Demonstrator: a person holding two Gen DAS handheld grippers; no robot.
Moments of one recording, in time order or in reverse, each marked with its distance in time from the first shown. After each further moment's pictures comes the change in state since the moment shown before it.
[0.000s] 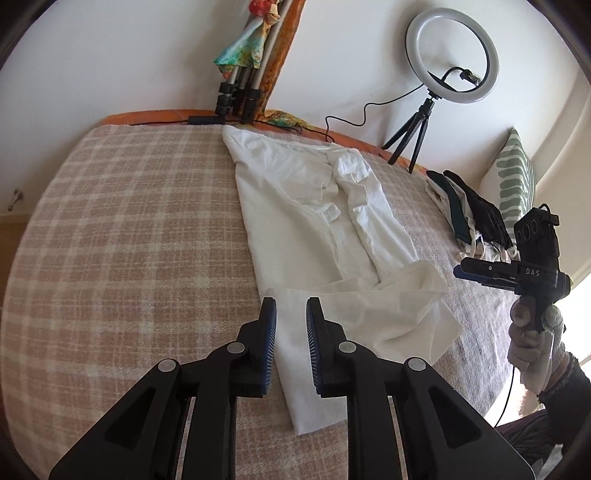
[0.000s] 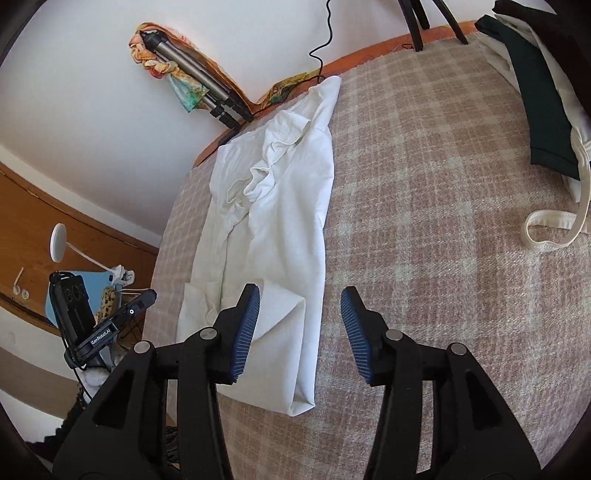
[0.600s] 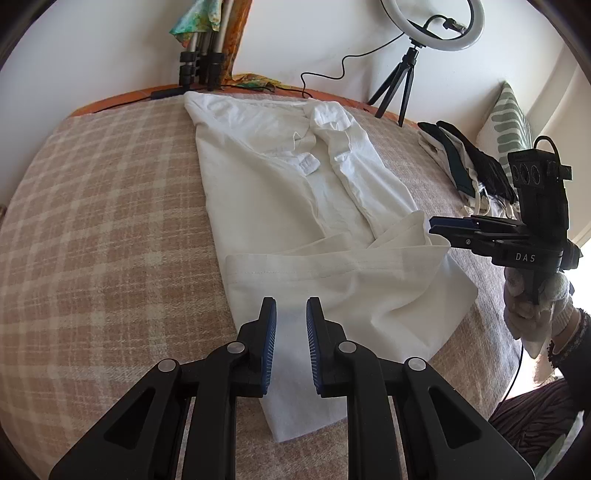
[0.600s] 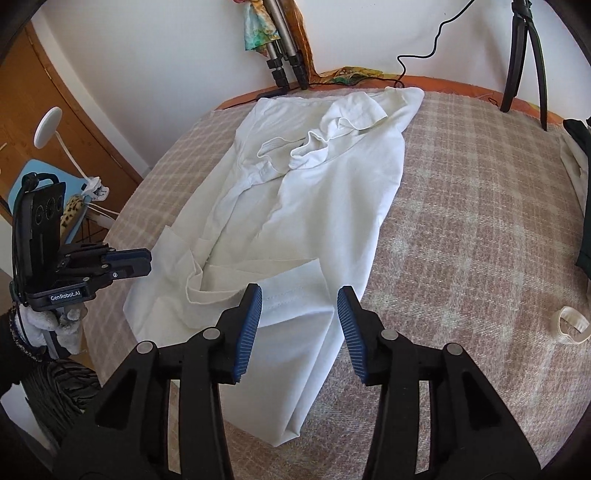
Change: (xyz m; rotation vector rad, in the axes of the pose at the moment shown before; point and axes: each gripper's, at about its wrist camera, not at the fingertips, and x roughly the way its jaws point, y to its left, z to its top) left arm 0.046 -0.020 -0.011 0.087 0.107 0.023; right arm 0.051 0.035 0.000 -0.328 0.046 -0.121
